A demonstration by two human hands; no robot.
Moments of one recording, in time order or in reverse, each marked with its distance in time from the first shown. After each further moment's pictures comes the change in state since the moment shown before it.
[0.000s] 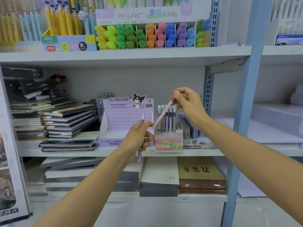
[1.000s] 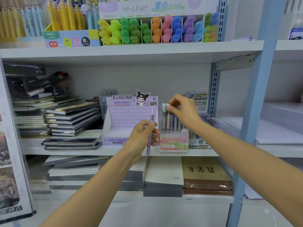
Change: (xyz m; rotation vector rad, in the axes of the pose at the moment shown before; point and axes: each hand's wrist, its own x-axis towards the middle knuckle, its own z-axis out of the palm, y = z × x) left_hand 0.006 -0.011 -0.002 -0.075 -0.004 0.122; right_hand 0.018 0.049 0.018 -0.629 -0.018 -0.188
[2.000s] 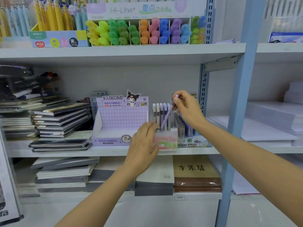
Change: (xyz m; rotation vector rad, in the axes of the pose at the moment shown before) left_hand -0.012 -0.033 0.023 1.131 0.000 0.506; right_hand -0.018 0.000 -0.044 0.219 0.026 0.049
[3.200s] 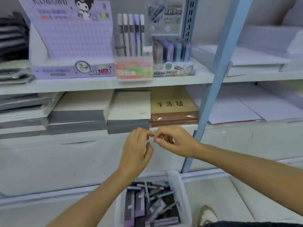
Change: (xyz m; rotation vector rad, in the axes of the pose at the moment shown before) left_hand -0.147 0.026 0.154 -0.288 -0.035 0.010; right_hand -0.247 0.103 0.008 -0.133 -0.638 0.044
